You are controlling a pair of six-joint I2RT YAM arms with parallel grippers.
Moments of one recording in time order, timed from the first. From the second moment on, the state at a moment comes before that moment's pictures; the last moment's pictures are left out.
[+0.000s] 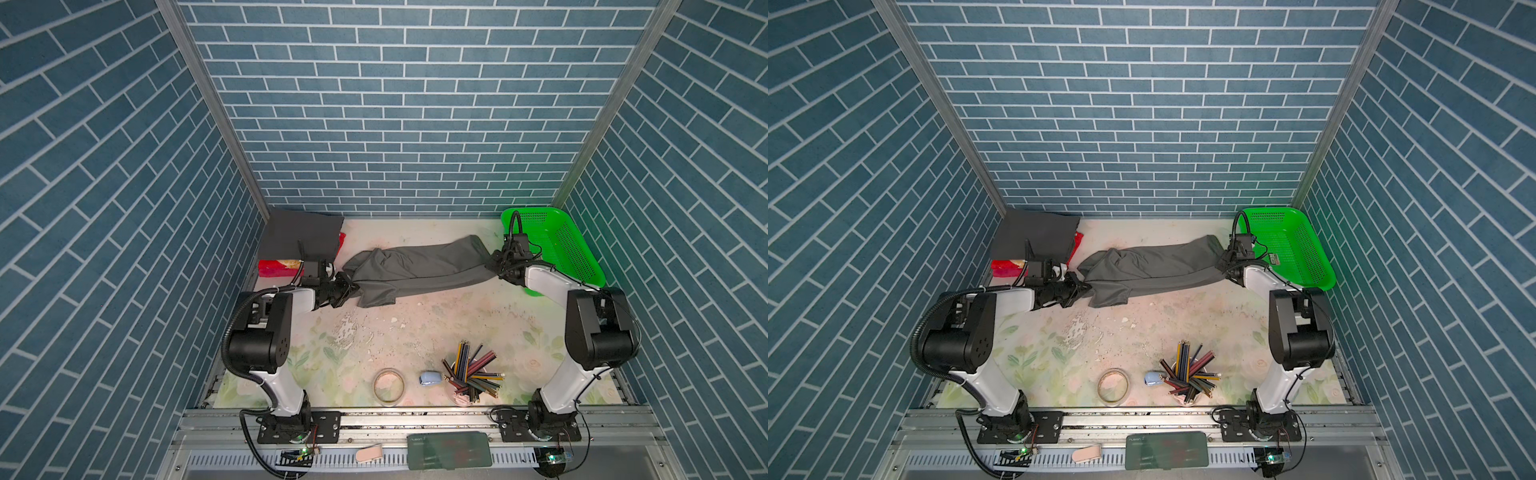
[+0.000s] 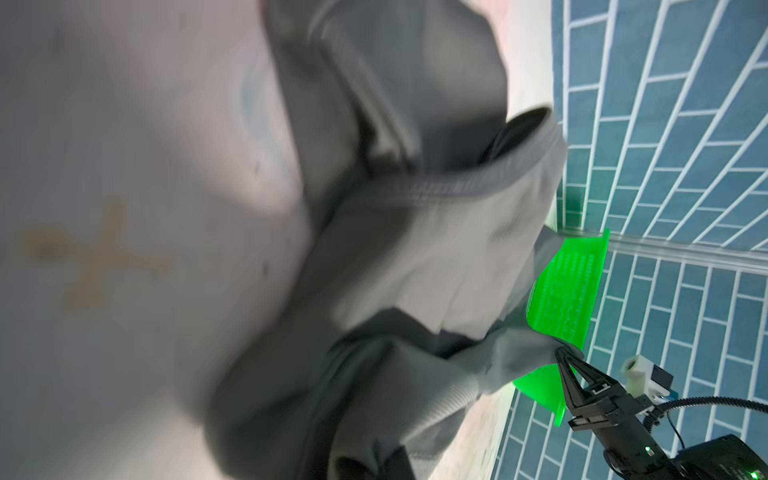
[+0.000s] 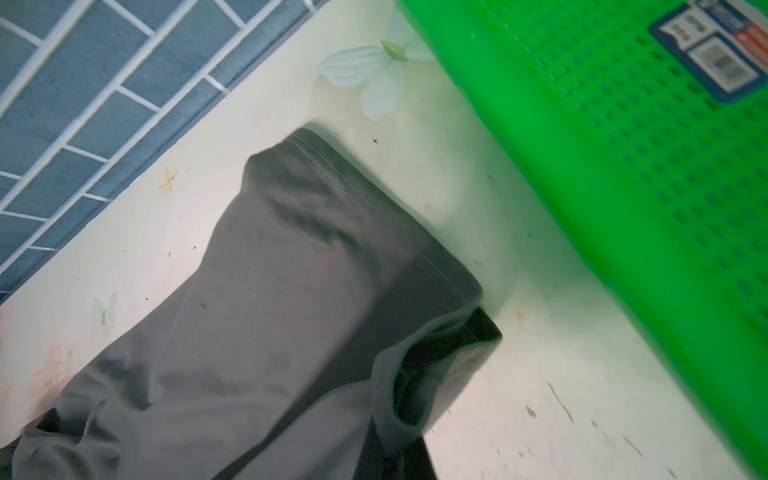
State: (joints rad) left arm -0.06 1.76 0.84 0.10 0.60 -0.91; right arm 0.17 1.77 1.13 -0.17 0.03 0.60
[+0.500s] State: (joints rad) left arm -0.04 1.82 0.98 -0.04 0.53 -0.81; right arm 0.17 1.90 1.26 -0.16 -0.07 0.57
